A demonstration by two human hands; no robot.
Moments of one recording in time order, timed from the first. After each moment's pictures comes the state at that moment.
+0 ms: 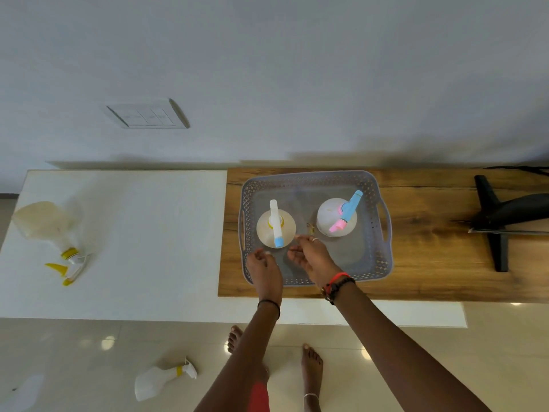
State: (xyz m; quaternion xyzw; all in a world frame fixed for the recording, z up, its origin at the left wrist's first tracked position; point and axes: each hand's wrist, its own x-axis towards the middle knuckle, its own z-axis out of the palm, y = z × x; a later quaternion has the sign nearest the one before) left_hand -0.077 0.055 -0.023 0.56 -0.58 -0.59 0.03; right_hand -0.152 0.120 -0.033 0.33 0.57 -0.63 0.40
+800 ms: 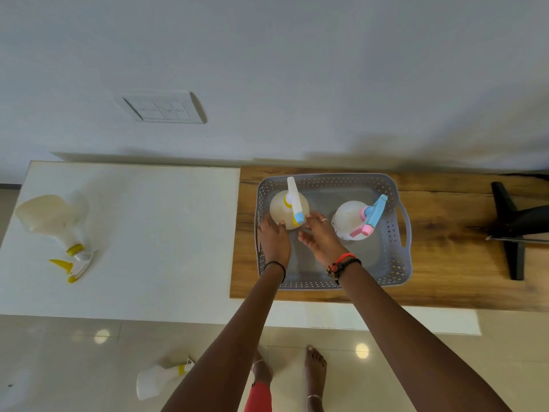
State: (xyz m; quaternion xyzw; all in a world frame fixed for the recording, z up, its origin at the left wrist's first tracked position) left_hand -0.132 0.006 -0.027 0.48 -0.65 -0.59 -0.01; right_hand -0.186 0.085 -0.037 0.31 0.57 -0.67 0.37
